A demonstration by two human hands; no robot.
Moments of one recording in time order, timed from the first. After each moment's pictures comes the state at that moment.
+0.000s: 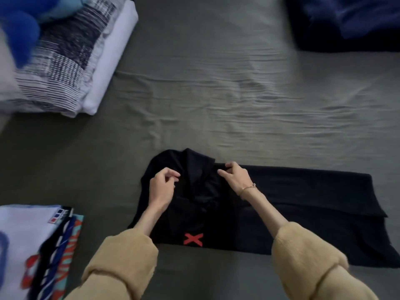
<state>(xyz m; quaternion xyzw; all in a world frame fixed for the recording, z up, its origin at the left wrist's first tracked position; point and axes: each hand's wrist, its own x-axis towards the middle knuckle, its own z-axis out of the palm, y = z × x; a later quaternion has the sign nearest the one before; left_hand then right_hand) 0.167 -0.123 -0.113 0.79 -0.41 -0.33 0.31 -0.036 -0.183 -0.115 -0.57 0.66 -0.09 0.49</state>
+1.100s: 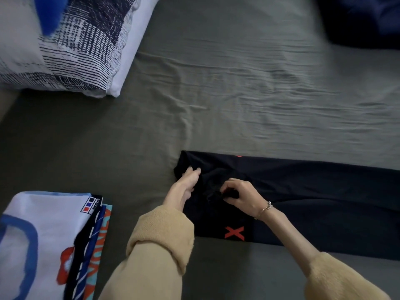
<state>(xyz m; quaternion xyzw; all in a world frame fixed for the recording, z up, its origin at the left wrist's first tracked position) 0.221 -0.135 -0.158 0.71 -0.18 -0.64 0.23 0.039 -0.121 -0.122 -0.77 0.46 -0.07 0.43</state>
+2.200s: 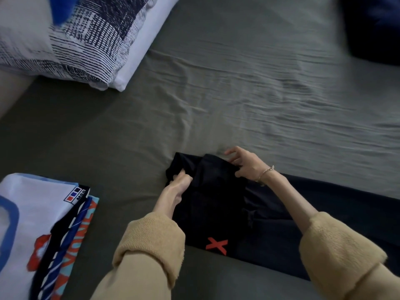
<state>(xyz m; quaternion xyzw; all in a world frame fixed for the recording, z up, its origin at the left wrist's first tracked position) 0.224 -0.139 -0.200 0.75 -0.19 -0.60 0.20 0.027 -0.227 -0.110 -0.72 0.50 0.02 0.48</state>
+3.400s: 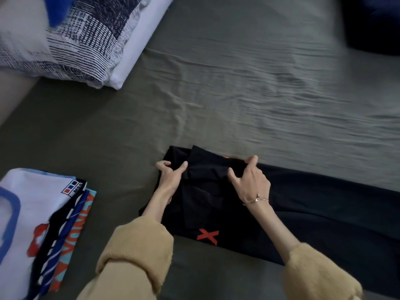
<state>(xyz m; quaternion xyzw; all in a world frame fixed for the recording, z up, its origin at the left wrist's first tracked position) 0.199 -0.116 -0.144 0.81 -0.19 -0.45 0.34 0.007 -0.158 -0.126 -0.67 0.69 -0.11 0.25</state>
